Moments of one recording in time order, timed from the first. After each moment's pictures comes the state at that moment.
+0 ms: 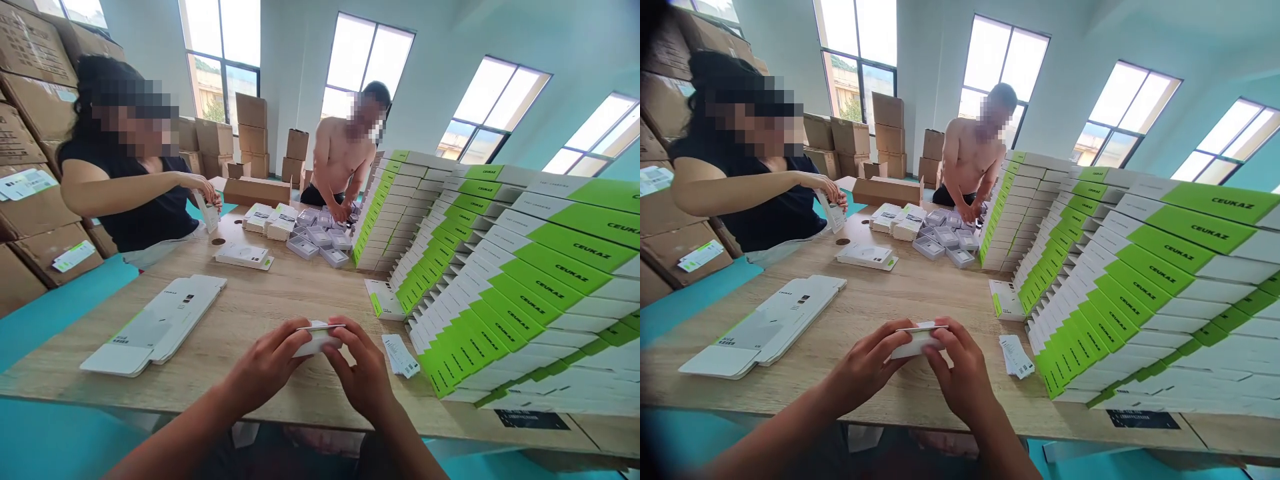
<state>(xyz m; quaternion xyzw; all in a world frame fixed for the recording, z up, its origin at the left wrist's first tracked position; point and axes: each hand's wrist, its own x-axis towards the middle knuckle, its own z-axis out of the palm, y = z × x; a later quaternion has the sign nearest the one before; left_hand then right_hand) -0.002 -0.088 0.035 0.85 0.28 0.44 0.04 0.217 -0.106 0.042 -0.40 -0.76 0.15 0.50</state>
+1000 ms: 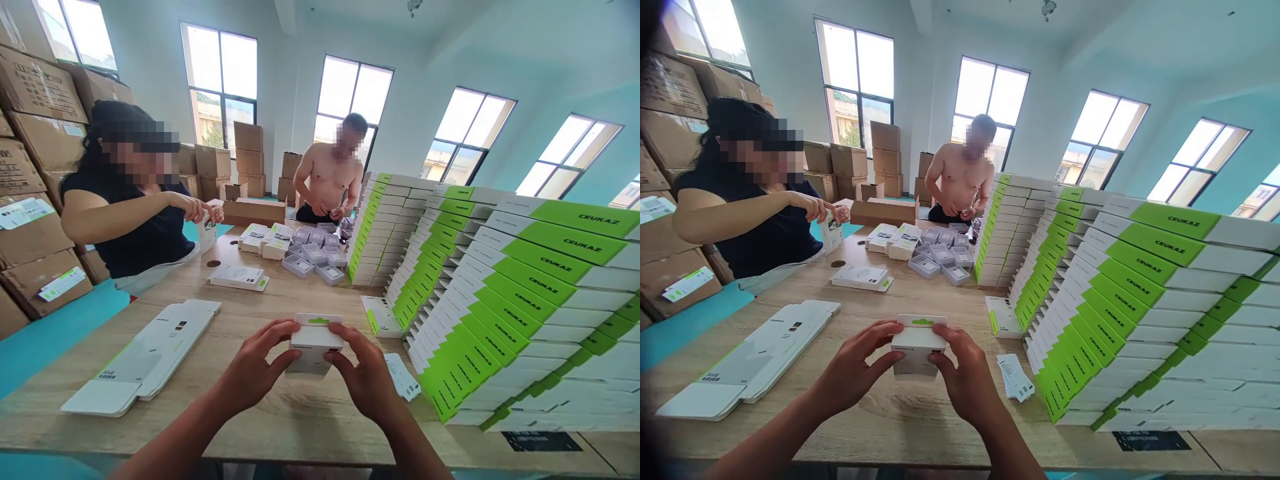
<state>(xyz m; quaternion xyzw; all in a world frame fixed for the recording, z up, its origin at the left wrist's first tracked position) -0.012 -0.061 0.054 0.78 0.32 0.52 0.17 0.230 -0.082 0.061 -0.42 -0.76 0.15 0.48</state>
